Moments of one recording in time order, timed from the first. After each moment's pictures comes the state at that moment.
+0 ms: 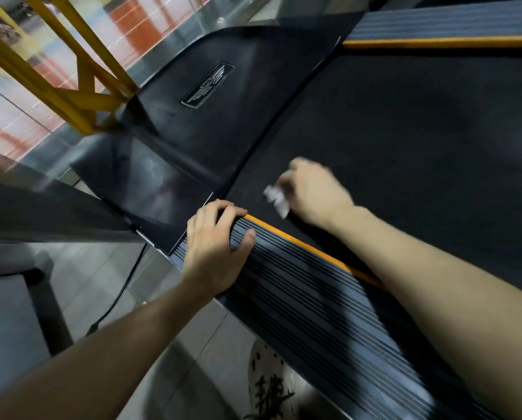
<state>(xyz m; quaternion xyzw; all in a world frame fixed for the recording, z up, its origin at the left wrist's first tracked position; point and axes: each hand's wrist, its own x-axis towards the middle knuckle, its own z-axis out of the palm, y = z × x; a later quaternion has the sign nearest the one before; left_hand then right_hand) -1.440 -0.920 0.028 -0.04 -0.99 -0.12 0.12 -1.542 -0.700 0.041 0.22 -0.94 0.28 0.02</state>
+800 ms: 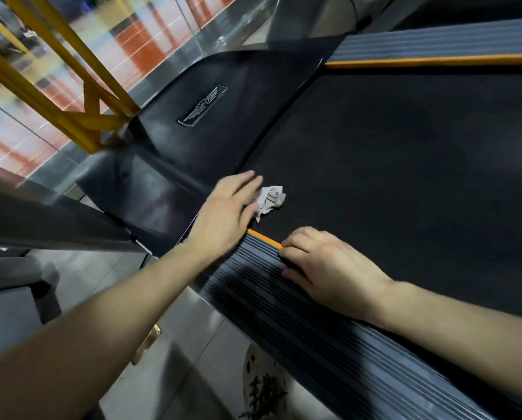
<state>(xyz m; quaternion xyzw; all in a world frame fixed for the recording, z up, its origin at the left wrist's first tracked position) -1.499 -0.885 0.065 -0.18 -0.98 -0.06 0.09 -1.430 -0.632 0.029 0.37 -0.89 0.26 0.02</state>
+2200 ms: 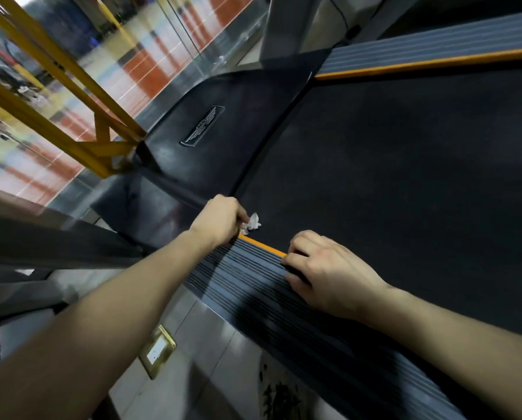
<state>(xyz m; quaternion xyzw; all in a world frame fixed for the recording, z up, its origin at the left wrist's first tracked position) -1.540 -0.901 0.078 -0.11 -0.99 0.07 -0.06 -1.422 -0.632 0.024 0.35 -0.89 0.29 0.06</state>
